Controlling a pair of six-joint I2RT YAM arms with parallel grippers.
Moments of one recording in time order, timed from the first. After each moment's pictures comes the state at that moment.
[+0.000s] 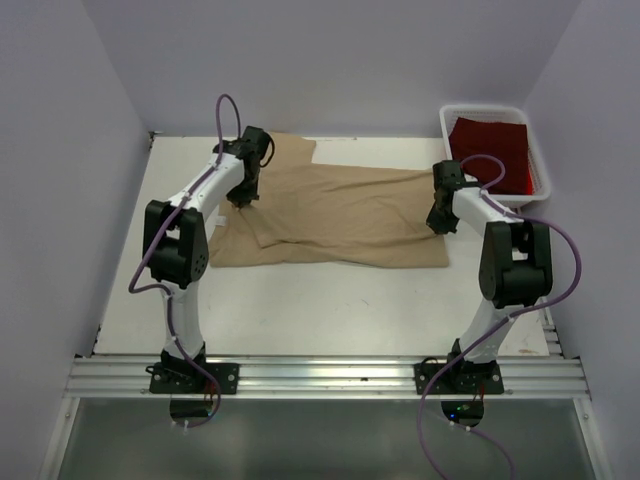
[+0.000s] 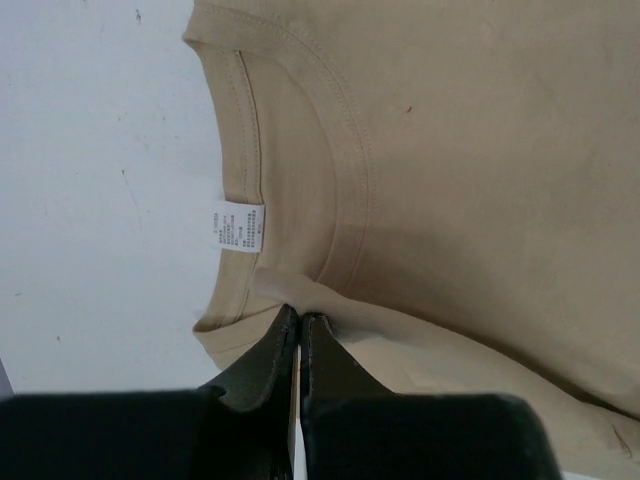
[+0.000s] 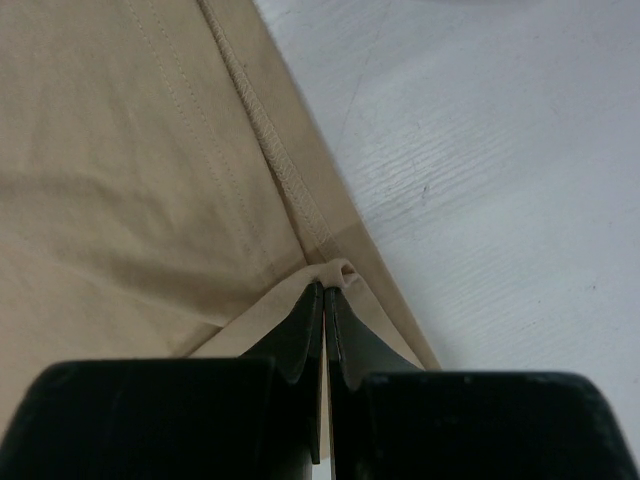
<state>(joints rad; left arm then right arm) -0.30 2.05 1.78 -0.97 -0.39 -0.26 0.06 1.82 1.24 -0.59 0.30 0.54</state>
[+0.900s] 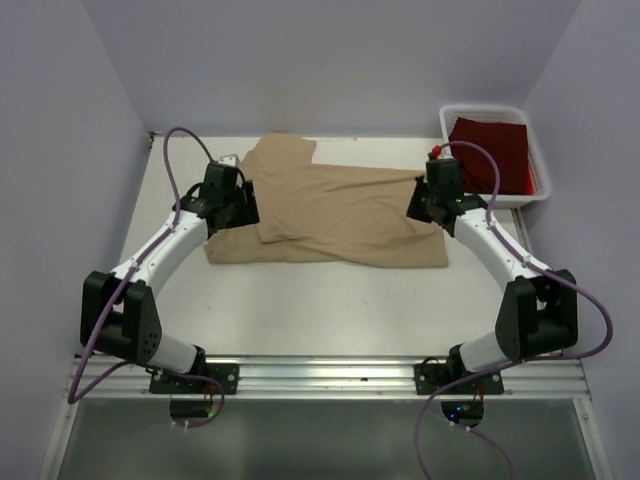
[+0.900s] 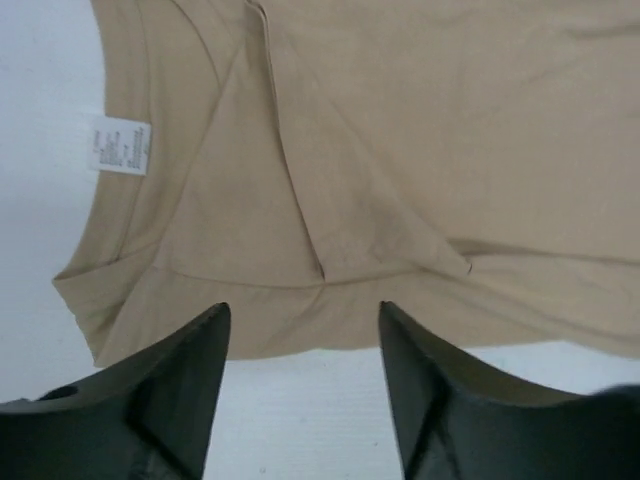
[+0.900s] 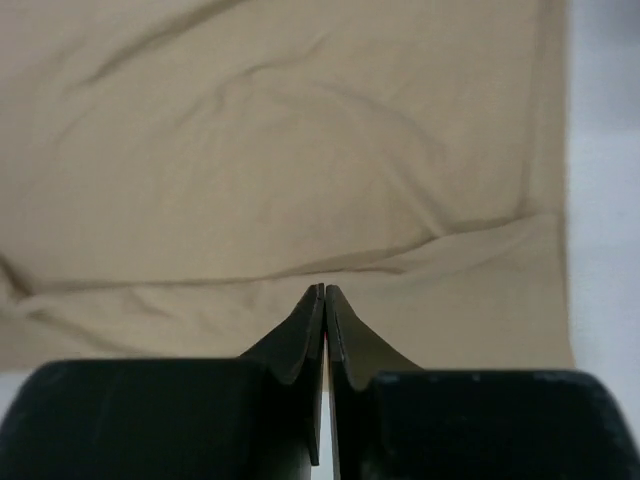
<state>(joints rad) -0.27 1.50 1.17 -0.52 -0.13 -0.39 0.18 1.48 1.10 -0.42 0.10 0.44</state>
